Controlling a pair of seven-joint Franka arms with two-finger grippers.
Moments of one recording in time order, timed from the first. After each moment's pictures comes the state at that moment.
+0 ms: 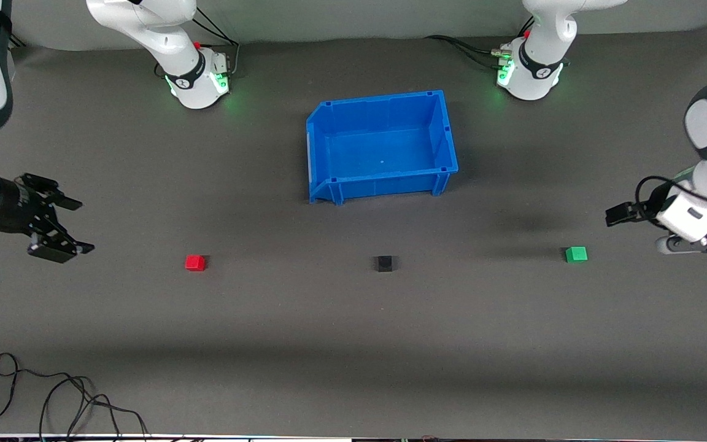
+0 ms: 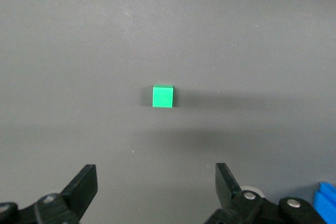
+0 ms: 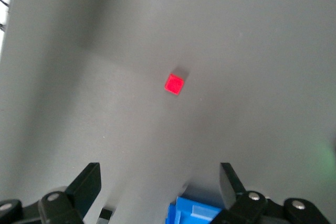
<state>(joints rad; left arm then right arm) 0.07 0.13 0.00 -1.96 0.00 2.02 0.01 0.03 0.27 -0.06 -1.42 0.20 1.57 1.12</state>
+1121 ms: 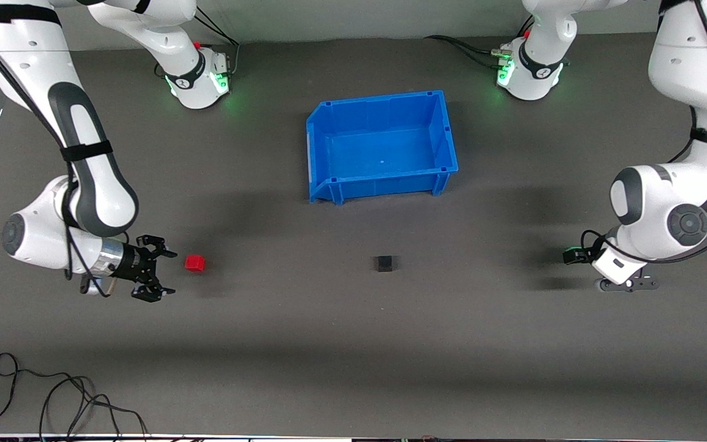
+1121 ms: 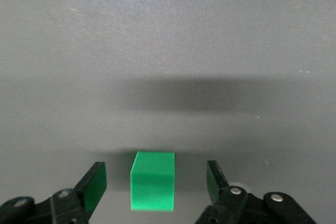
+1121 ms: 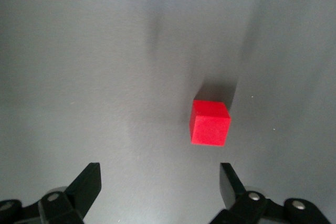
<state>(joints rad) 0.07 0.51 -0.01 -1.98 0.01 2.42 0.01 0.05 0.47 -0.06 -1.91 0.48 2.31 1.14</state>
